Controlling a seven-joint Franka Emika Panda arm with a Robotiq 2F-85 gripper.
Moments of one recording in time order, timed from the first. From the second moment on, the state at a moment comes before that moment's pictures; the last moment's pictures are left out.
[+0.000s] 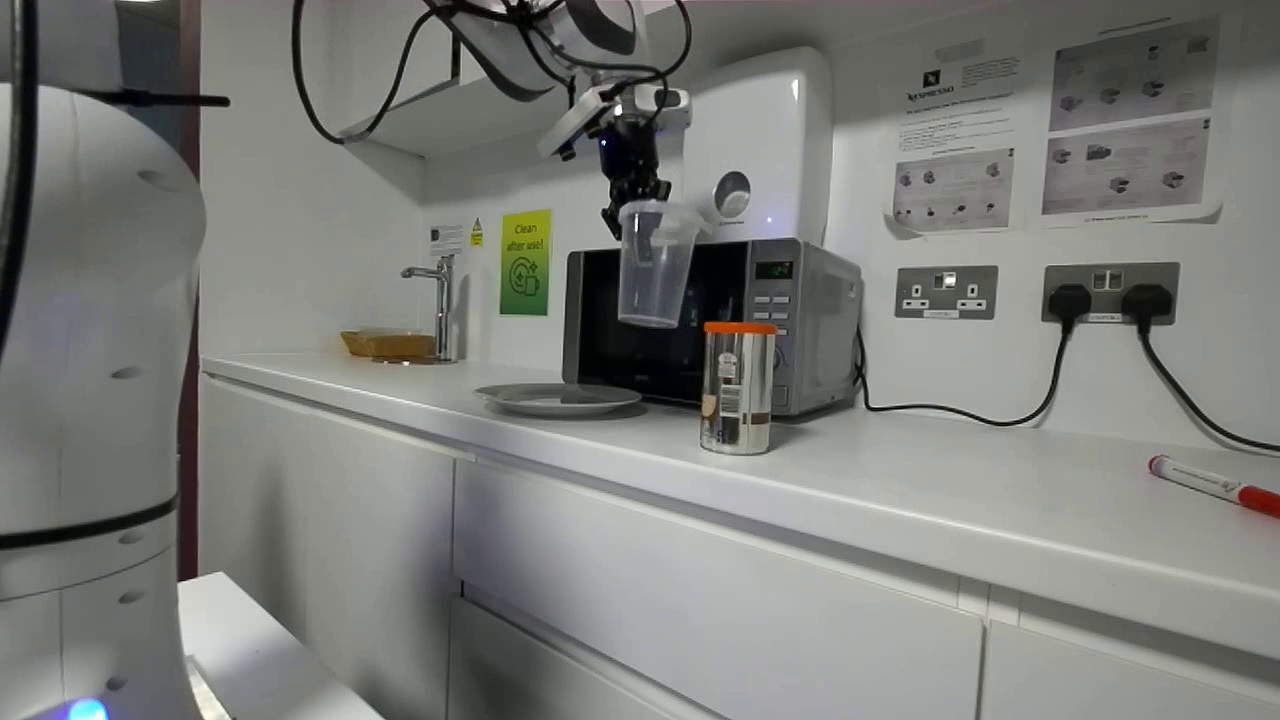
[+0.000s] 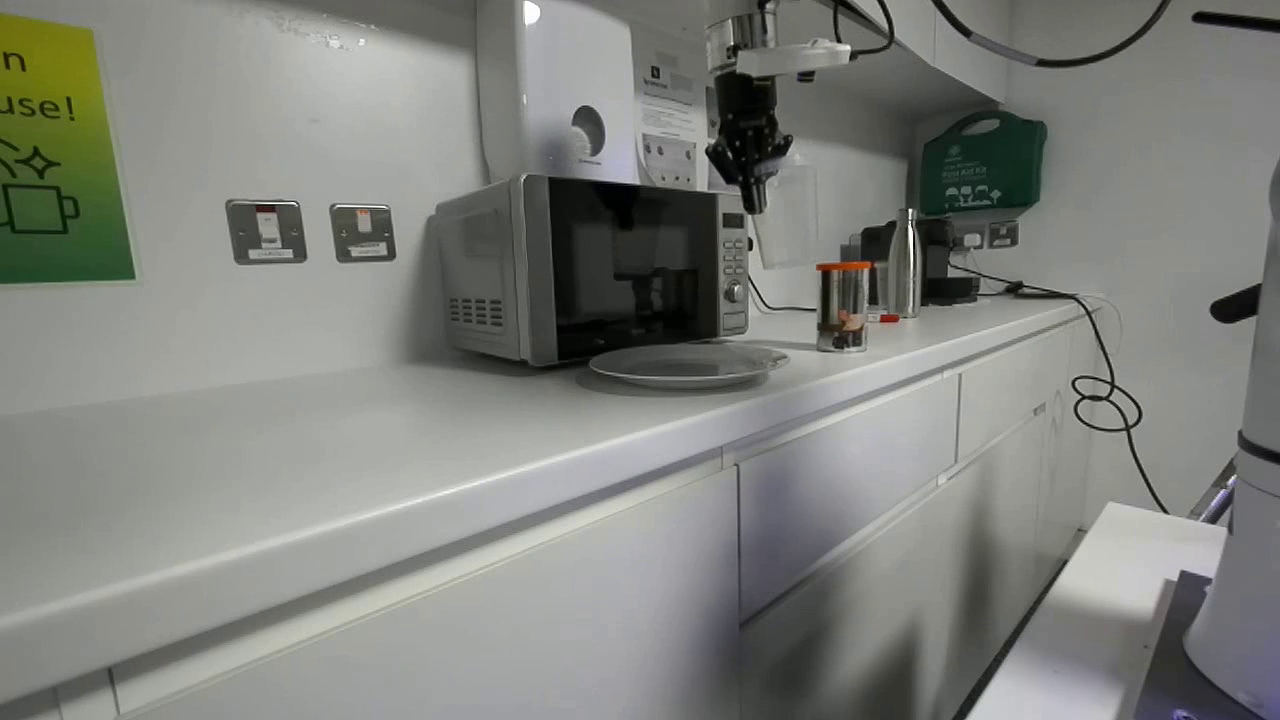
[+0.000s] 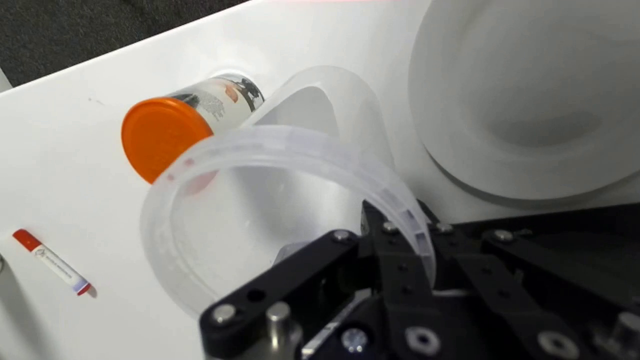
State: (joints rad) arm 0.00 -0.23 0.00 -2.06 -0.19 1.88 0.32
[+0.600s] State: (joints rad) arm 0.00 -0.28 0.00 -2.26 -0.12 2.04 0.34
